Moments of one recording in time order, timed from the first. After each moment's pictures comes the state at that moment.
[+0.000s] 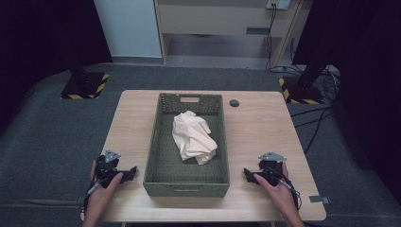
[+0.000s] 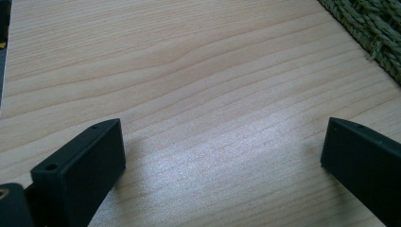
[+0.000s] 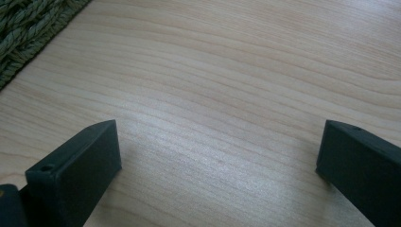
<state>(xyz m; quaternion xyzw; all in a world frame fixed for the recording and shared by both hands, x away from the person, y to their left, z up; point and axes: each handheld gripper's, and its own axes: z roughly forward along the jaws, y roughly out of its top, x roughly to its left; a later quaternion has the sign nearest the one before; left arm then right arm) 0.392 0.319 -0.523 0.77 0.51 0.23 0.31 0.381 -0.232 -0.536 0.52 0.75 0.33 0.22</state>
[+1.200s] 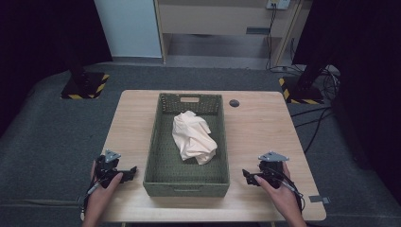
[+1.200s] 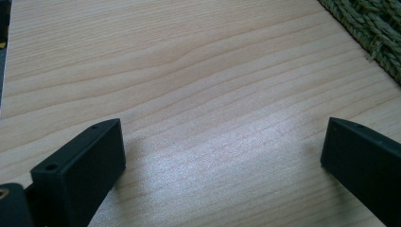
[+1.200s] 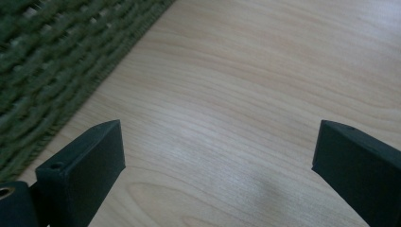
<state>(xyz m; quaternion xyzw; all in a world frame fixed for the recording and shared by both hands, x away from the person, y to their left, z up) 0.392 0.319 -0.523 0.77 0.51 0.23 0.31 0.362 -0.222 -0.496 0.49 0.77 0.35 0.22</state>
